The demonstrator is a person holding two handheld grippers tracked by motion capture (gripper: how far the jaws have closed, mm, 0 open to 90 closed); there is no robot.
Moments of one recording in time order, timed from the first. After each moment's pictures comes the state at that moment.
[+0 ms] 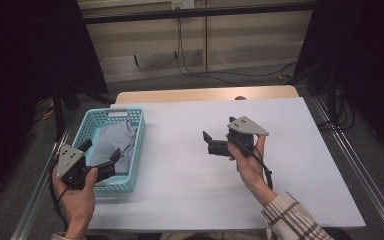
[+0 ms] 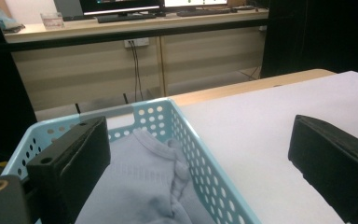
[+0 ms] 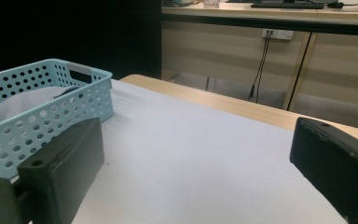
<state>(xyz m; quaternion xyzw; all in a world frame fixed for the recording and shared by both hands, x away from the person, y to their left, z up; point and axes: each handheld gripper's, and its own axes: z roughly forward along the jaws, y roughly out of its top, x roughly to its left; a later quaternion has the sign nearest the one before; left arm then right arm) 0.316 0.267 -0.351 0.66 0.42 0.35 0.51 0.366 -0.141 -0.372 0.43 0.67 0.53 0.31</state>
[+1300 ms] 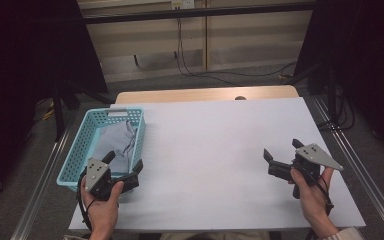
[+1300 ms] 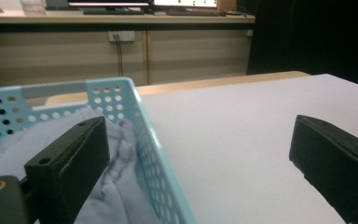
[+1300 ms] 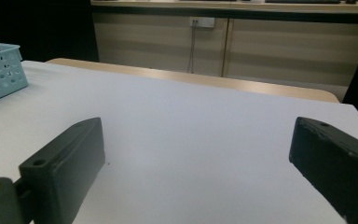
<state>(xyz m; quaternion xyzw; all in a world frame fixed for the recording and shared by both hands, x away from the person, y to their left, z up) 0.303 0.222 -0.395 0.65 0.43 0.32 0.54 0.286 -0.273 -0.399 0.50 0.62 0.48 0.37</state>
